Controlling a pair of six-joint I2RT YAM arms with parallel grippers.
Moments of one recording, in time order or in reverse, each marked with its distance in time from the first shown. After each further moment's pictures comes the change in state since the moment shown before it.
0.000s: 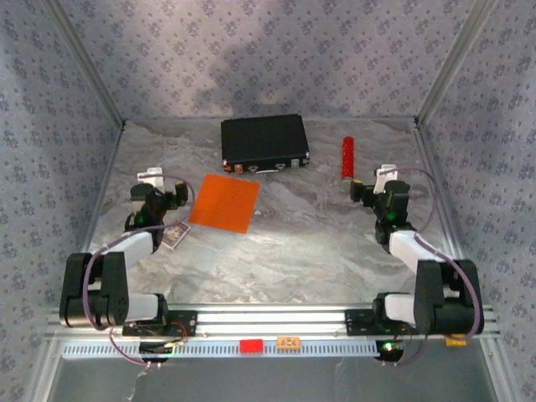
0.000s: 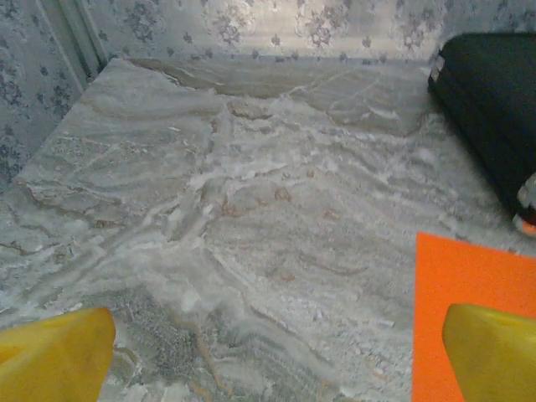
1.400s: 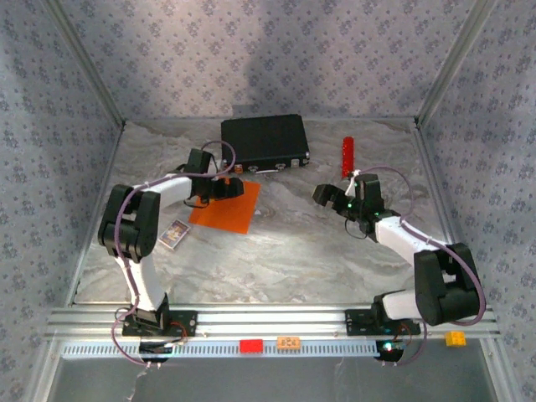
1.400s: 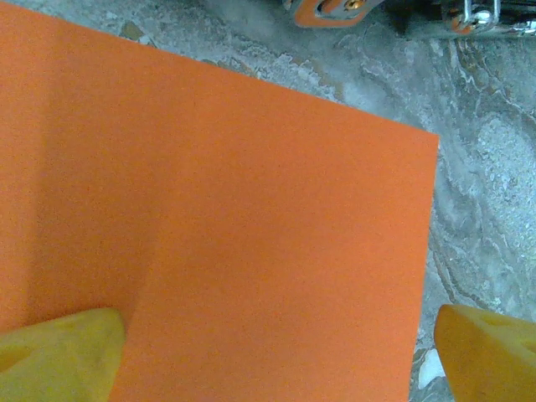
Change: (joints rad) left arm -0.299 0.557 0.659 -0.753 0.401 -0.330; right arm 0.219 0.113 0.144 -0.342 -0.328 0.624
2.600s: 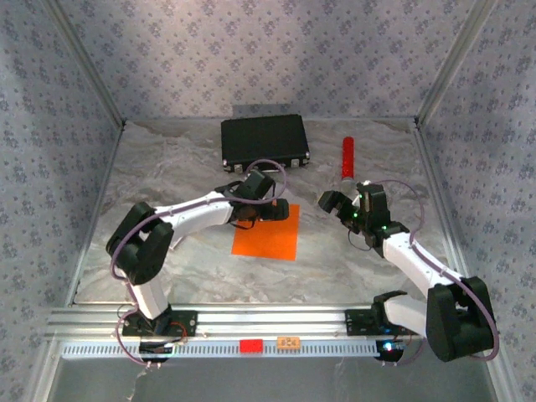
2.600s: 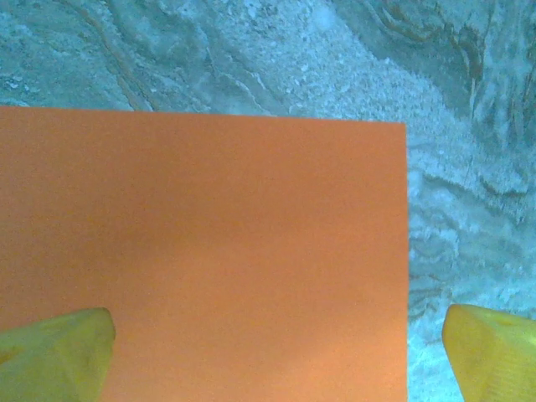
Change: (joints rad) left arm -0.495 -0.098 0.072 -0.168 -0.344 -0.291; right arm 0.019 -0.217 -0.087 -0.131 0.049 0.172
